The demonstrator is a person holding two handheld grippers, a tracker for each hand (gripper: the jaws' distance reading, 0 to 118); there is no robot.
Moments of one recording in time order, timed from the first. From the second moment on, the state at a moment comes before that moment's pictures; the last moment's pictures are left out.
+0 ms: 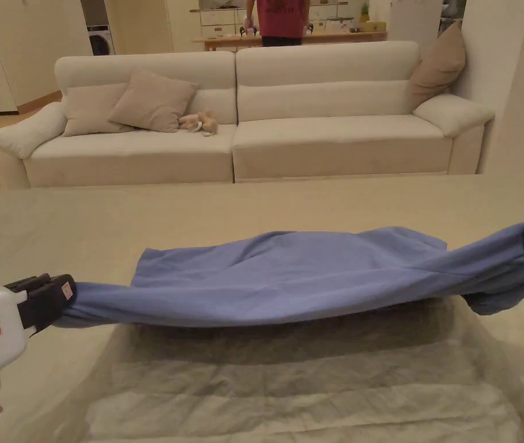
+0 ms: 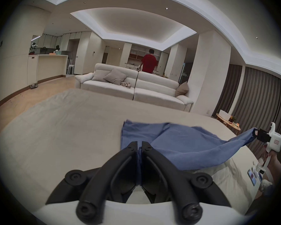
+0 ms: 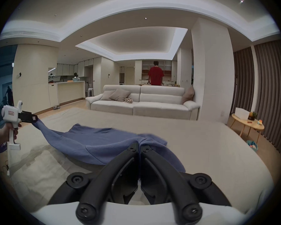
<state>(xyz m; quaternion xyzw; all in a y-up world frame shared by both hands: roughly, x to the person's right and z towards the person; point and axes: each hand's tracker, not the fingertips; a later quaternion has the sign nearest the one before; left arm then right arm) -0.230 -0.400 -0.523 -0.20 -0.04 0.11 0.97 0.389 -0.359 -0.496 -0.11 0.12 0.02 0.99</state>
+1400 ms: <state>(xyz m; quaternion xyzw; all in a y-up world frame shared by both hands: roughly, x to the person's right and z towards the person) -0.209 -0.476 -0.182 -0.25 -0.02 0.01 0.97 0.390 -0.485 -0.142 -0.21 0.03 0.04 0.98</state>
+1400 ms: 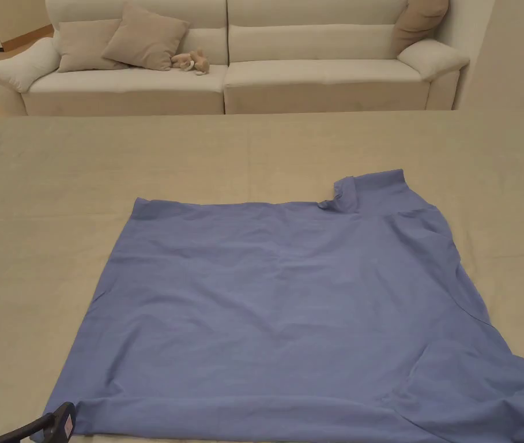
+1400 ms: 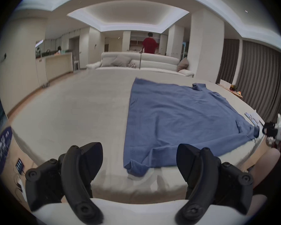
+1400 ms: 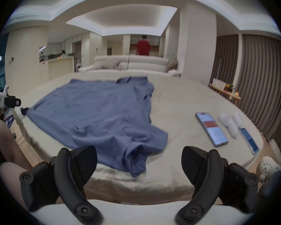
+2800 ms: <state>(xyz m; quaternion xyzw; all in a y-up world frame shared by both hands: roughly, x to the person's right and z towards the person) -0.189 -0.505 -0.237 -0.37 -0.02 0.00 0.93 0.347 -0.475 -0.099 -0.23 0.08 -0.03 0.97</state>
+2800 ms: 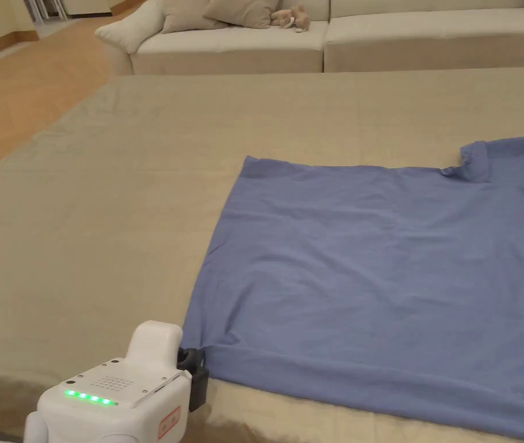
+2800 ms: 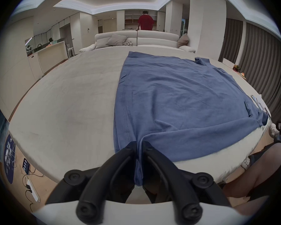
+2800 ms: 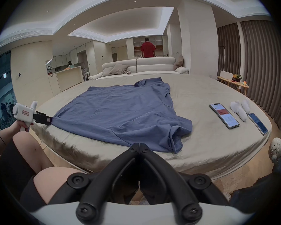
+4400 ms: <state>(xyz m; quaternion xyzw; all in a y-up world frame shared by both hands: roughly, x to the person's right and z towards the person) -0.215 -0.406 -0.351 -0.29 -0.05 0.03 0.96 0.384 -0.393 -0.324 -0.27 0.07 0.08 0.96</state>
